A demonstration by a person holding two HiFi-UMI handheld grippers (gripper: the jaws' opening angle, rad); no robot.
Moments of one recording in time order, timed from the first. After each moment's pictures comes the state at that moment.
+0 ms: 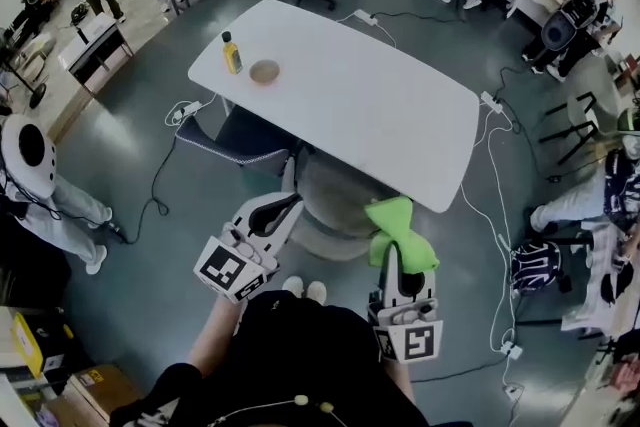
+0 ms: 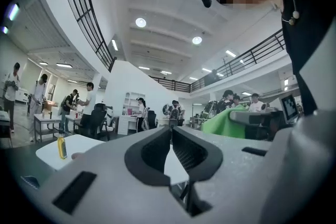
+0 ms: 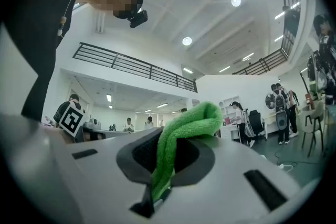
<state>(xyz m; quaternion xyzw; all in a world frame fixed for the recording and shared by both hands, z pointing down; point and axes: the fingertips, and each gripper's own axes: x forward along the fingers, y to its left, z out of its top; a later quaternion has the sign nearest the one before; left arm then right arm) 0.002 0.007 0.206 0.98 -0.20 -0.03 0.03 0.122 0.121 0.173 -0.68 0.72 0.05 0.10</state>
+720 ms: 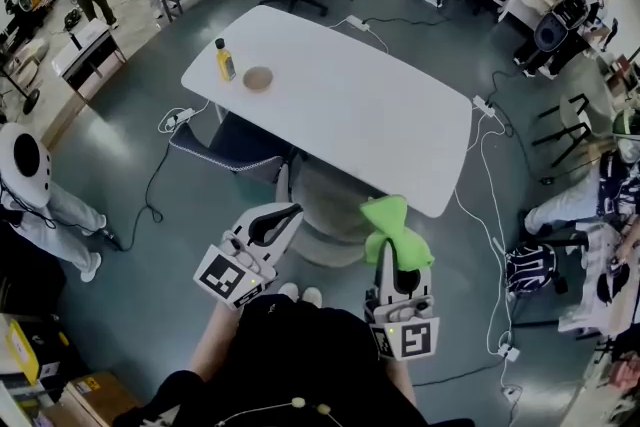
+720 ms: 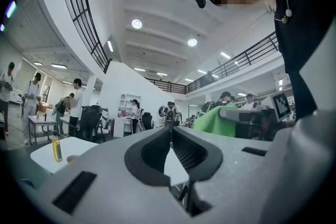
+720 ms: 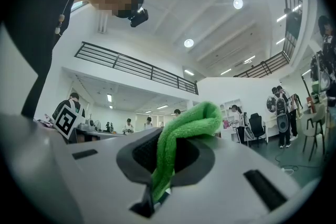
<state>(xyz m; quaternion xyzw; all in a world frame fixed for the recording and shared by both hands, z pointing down) 0.013 0.016 0.210 0.98 -0.17 -0.04 0.02 0.125 0.109 0.164 -0.68 0.73 0.07 0.11</state>
